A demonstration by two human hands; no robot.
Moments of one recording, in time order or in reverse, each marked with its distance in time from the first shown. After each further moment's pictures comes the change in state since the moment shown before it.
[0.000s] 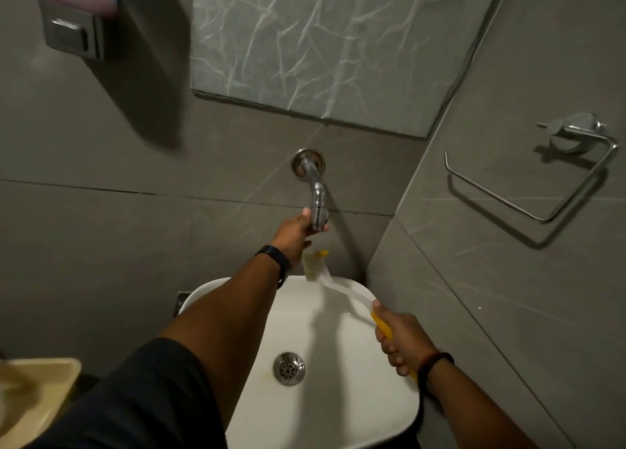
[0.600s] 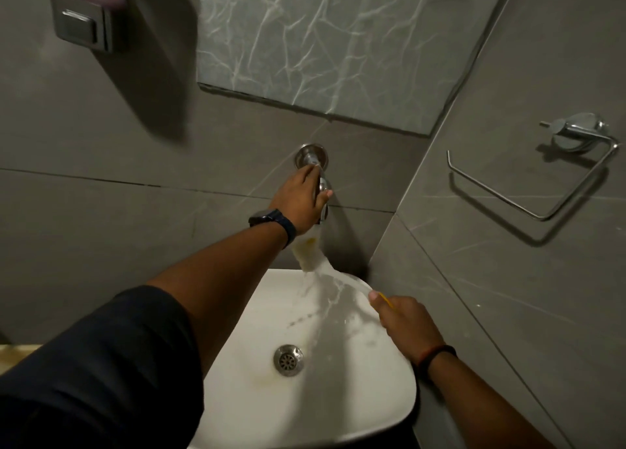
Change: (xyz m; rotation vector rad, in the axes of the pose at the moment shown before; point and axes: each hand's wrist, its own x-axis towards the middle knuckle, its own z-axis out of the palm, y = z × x) left_hand 0.020 0.036 -0.006 1.087 0.201 0.569; right_hand -0.013 -0.004 -0.007 -0.372 0.203 -0.462
